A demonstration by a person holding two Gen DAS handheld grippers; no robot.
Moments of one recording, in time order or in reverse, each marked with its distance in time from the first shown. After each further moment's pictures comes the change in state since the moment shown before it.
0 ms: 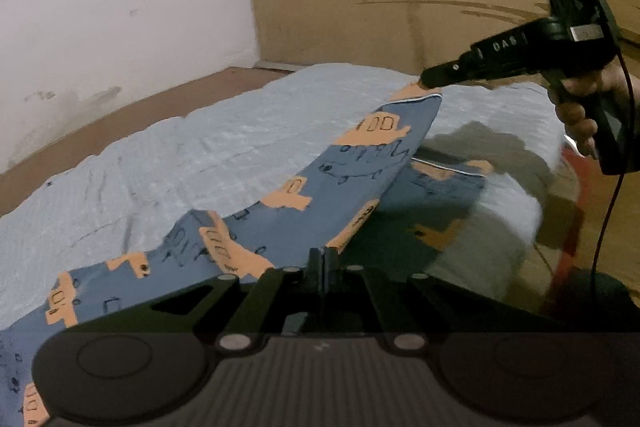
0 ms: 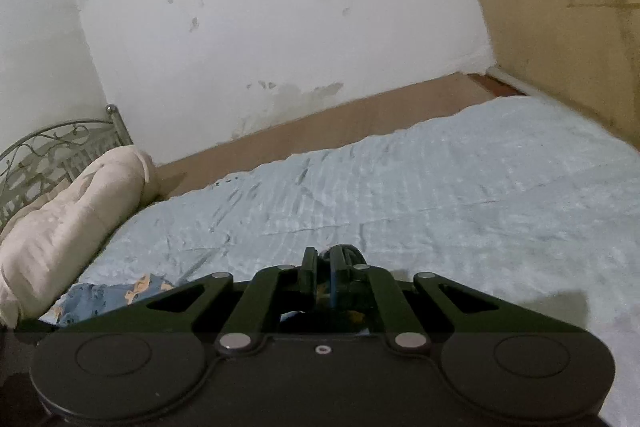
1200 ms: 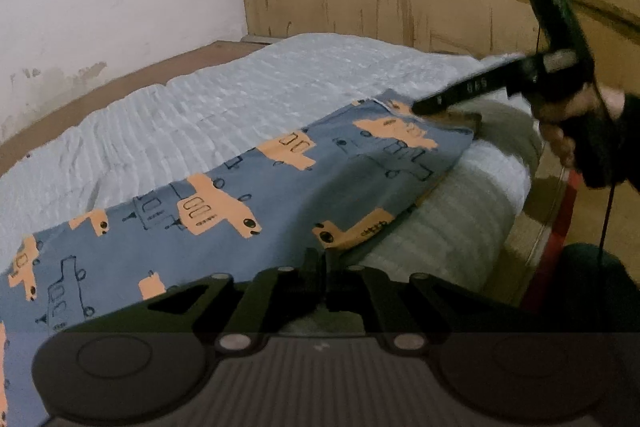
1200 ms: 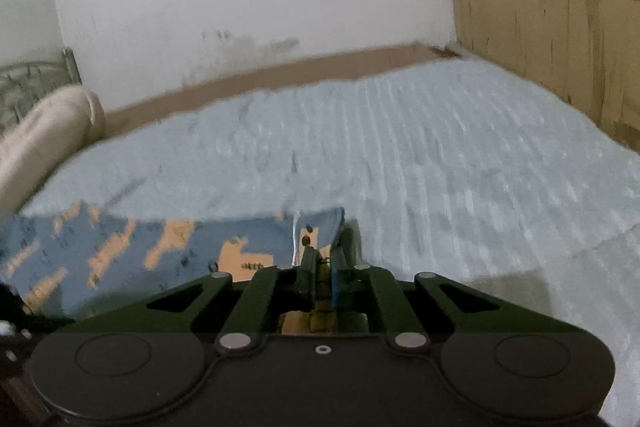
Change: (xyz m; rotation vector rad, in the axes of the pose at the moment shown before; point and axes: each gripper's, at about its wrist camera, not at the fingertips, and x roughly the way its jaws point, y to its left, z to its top) left arm 0.021 -0.011 -0.023 -0.036 0.059 -0.030; right arm 0.024 -0.017 -0.055 -0.090 0.124 -0.178
